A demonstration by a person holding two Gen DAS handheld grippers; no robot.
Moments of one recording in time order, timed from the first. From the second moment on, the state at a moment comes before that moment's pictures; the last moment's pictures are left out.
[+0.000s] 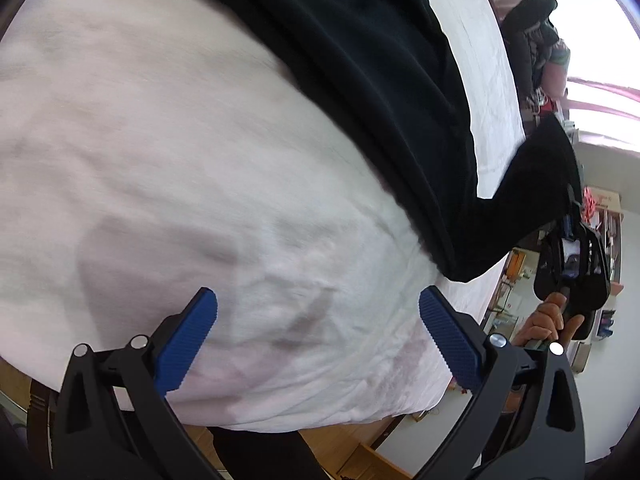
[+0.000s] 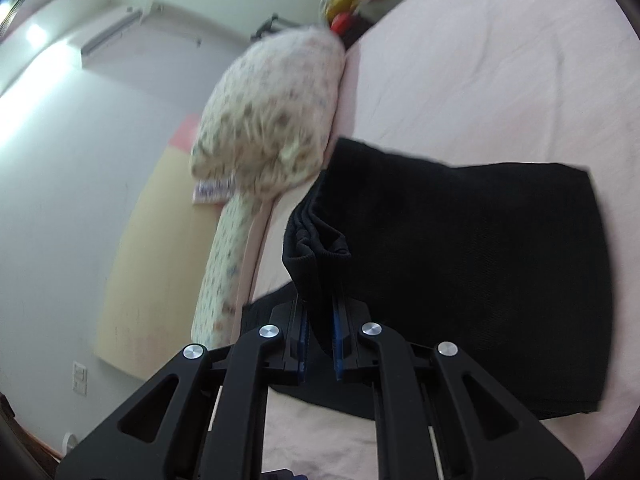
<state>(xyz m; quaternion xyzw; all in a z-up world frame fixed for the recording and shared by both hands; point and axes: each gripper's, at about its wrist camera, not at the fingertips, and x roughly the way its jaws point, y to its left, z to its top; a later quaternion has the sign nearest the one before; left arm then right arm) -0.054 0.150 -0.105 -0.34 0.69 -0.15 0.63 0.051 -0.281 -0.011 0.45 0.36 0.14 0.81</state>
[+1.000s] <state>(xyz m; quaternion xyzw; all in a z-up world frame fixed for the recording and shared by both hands) -0.051 0.191 -0.068 -0.06 0.62 -0.07 0.78 0.086 -0.155 -0.051 0.26 0.48 0.09 0.83</state>
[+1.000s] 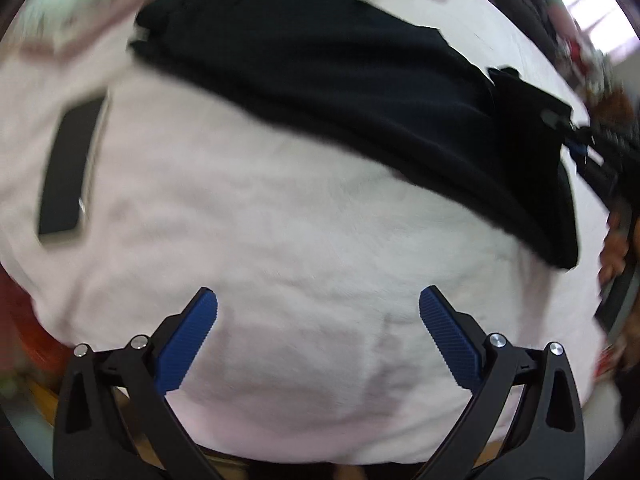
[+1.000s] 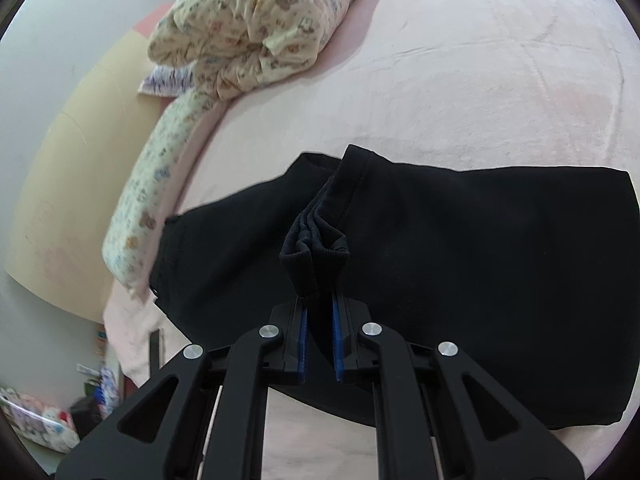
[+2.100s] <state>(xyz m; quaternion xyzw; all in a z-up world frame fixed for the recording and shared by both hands) -0.044 0.187 -0.077 0.01 0.62 -0.06 0.78 0.096 -0.082 -0.100 0.09 0.55 0.05 0.83</state>
